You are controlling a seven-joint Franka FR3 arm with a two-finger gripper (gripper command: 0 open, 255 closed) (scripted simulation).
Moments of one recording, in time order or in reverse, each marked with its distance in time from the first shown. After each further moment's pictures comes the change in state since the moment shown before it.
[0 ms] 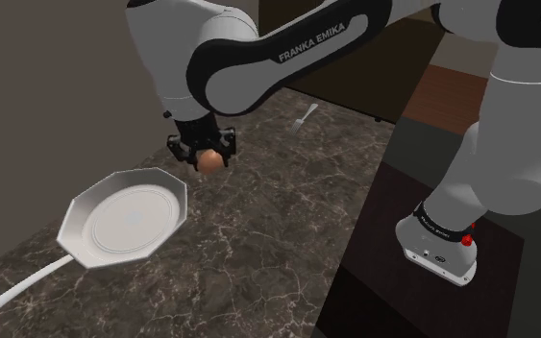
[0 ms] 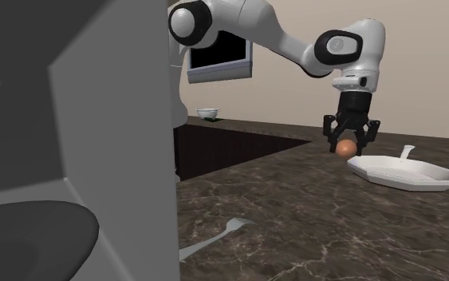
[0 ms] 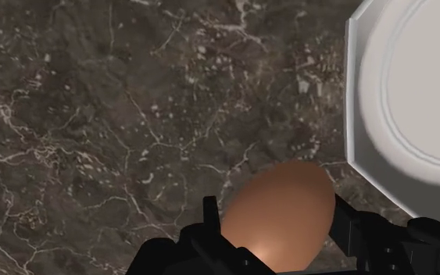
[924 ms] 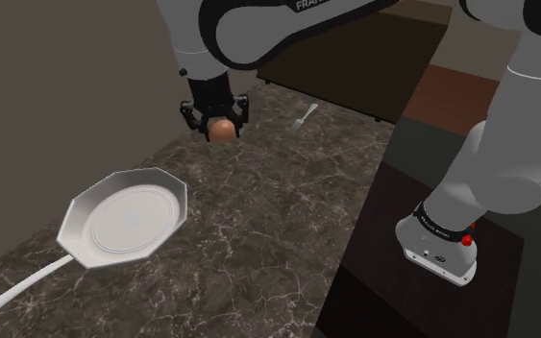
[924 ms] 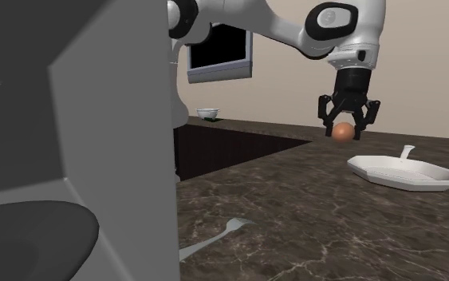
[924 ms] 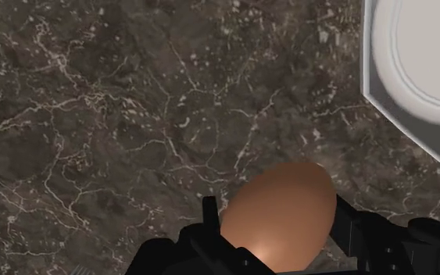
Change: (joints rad) arm -0.074 -0.111 -0.017 -0.010 0.050 -0.074 -0.118
